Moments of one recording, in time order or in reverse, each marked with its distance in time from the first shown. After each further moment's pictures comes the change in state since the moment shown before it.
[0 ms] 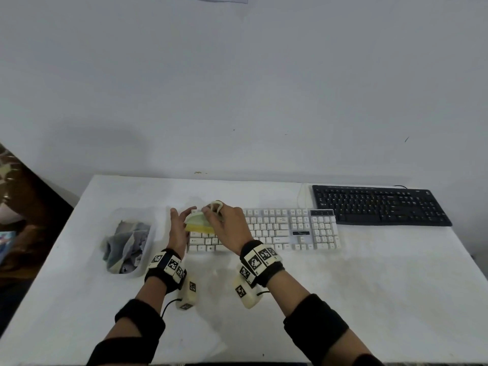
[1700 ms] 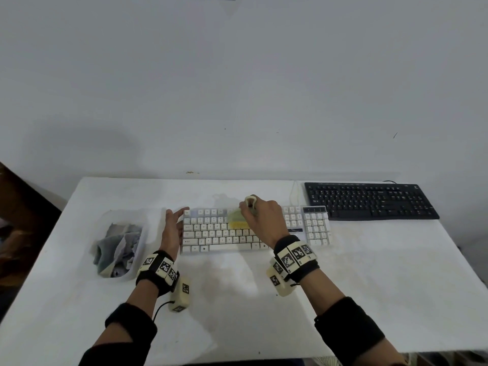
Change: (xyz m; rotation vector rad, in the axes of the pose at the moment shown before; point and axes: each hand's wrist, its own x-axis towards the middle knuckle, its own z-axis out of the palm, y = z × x) left_hand 0.006 -0.007 -0.005 0.068 -0.004 0.021; right_hand -0.014 0.043 -0.081 -0.349 0.083 0.073
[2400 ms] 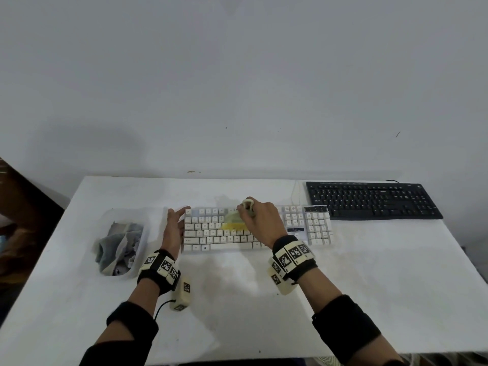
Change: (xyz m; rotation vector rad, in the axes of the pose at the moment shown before) left_hand -0.004 0.003 0.002 0.007 0.018 -0.006; right_hand 0.000 0.006 0.012 0.056 -0.048 -0.050
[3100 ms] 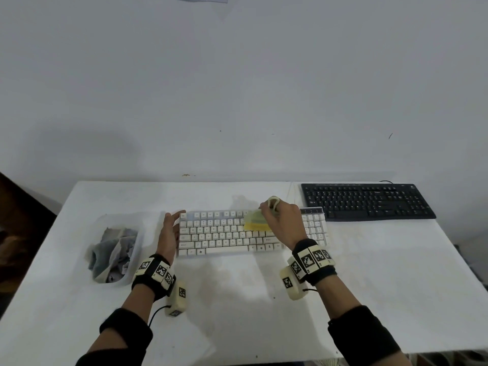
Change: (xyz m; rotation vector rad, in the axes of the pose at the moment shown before) left_hand 0.005 -0.003 0.001 0.007 0.009 0.013; right_hand -0.011 0.043 -0.035 0.078 0.148 0.132
